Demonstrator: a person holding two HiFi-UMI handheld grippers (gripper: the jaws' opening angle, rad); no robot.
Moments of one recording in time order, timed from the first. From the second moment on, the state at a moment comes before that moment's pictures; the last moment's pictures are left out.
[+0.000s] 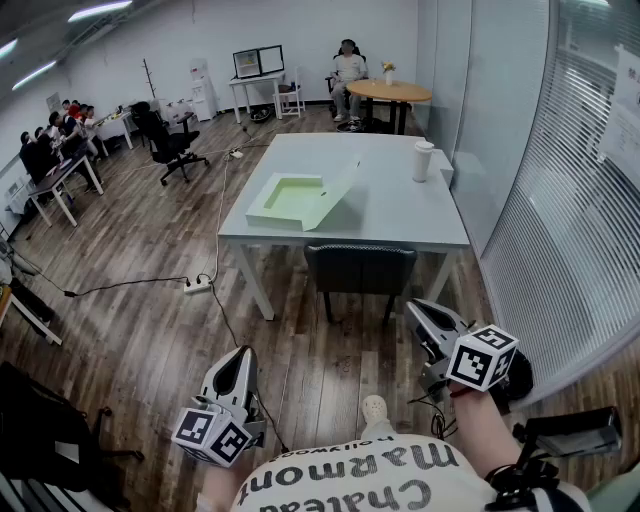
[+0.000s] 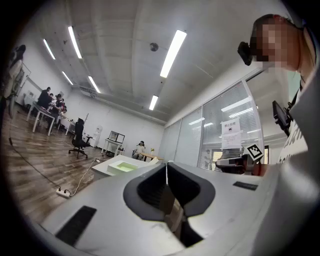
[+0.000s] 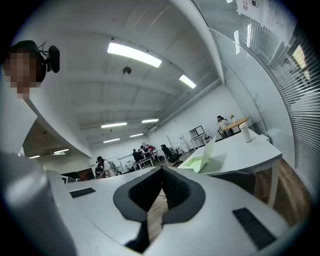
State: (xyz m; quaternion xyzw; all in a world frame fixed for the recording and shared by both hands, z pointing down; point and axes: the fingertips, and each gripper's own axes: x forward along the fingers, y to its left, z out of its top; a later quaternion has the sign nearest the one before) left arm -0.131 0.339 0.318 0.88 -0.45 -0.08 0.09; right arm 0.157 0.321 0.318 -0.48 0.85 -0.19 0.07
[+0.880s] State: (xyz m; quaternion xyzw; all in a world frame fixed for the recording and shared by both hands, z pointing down) left arm -0.120 0.269 0.318 0.86 -0.49 -0.11 0.09; right arm 0.186 0.240 0.310 -0.46 0.85 -0.22 0.14
